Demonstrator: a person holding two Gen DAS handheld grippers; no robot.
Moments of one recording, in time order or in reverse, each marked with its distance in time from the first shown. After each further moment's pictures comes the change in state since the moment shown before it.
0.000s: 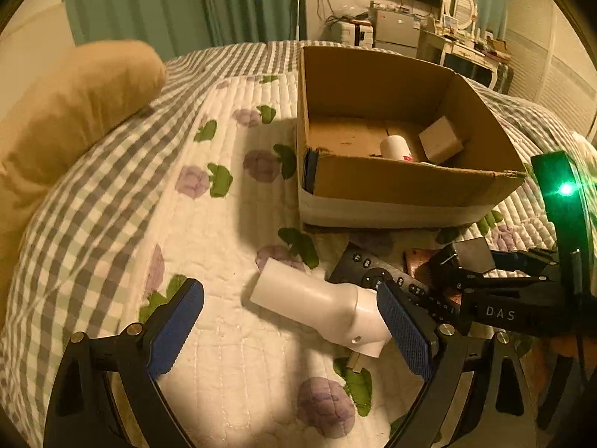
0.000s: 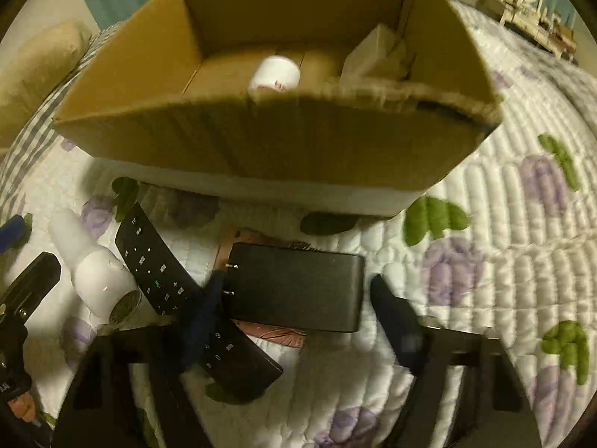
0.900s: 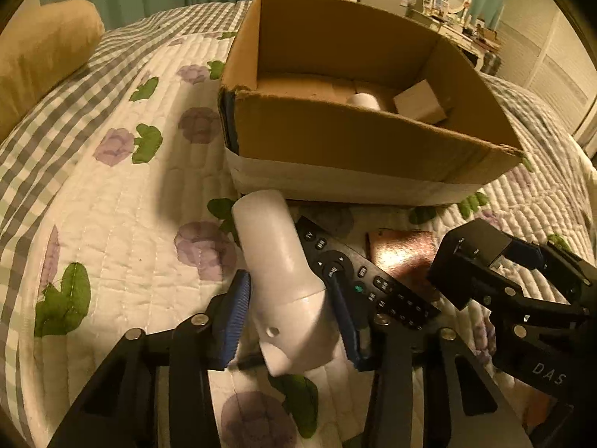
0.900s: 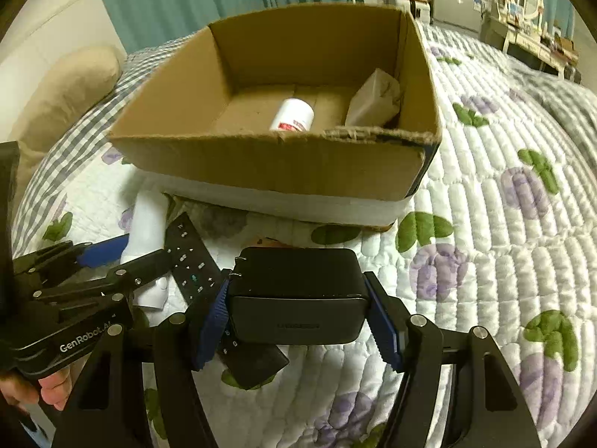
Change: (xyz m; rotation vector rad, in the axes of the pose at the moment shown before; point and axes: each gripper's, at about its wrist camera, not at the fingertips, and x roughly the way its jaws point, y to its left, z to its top) left arm 0.034 -0.022 -0.003 -0.013 0.123 -0.128; right arm -0.052 0.001 -0.023 -0.051 -0.161 0.025
